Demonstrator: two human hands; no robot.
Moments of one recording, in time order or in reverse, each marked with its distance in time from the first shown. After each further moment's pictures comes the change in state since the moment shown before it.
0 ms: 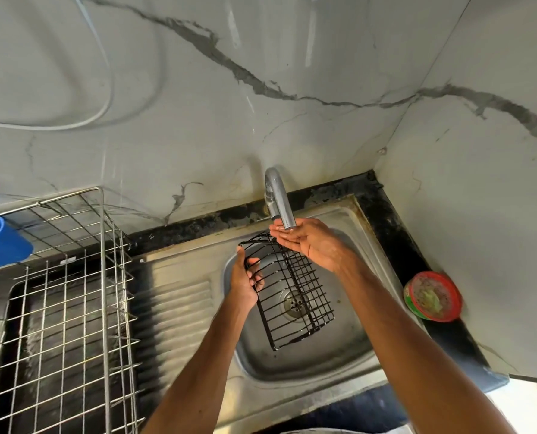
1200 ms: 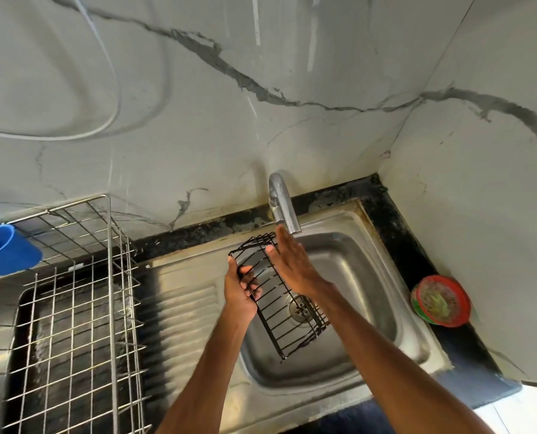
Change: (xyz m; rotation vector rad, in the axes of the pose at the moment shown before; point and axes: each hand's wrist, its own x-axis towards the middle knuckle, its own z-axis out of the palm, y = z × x) left_hand -0.010 0.005 -0.021 -0.151 -0.103 0.059; right_hand 0.021 0.073 0.014 -1.240 0.080 -0.228
